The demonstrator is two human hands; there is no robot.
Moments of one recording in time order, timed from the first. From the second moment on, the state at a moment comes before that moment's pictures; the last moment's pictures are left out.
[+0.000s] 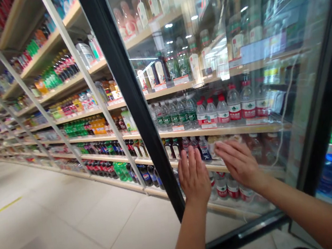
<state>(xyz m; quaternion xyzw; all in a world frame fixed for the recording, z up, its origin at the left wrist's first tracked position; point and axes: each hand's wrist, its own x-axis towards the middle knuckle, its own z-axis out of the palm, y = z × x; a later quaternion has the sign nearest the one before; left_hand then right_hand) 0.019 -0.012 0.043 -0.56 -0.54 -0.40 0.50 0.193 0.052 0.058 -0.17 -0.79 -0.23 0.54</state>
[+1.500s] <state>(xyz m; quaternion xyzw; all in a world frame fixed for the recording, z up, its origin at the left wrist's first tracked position) 0.018 0.000 0.029 -0.51 -0.56 -0.38 0.53 0.164 0.046 0.110 -0.18 -0.74 -0.22 0.60</state>
